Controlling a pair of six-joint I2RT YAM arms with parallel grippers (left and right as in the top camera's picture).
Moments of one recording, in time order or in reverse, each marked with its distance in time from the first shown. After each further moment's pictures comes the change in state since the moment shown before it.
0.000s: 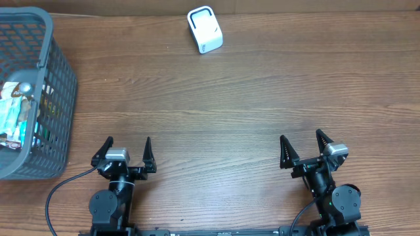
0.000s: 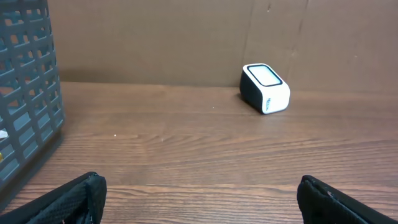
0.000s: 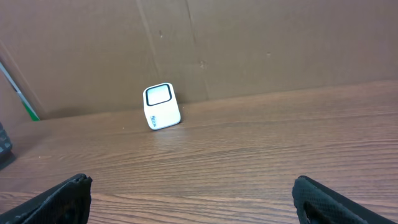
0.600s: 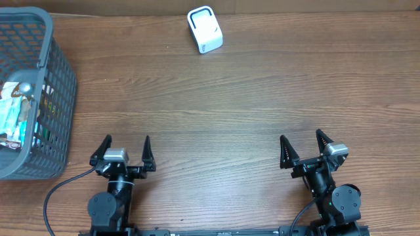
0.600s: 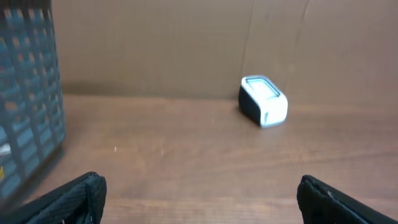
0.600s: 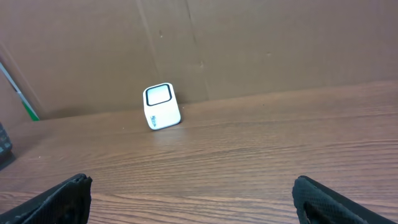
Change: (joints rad) left arm 0.000 0.000 0.000 0.064 0.003 0.000; right arm 0.000 0.000 0.000 0.000 0.000 0.000
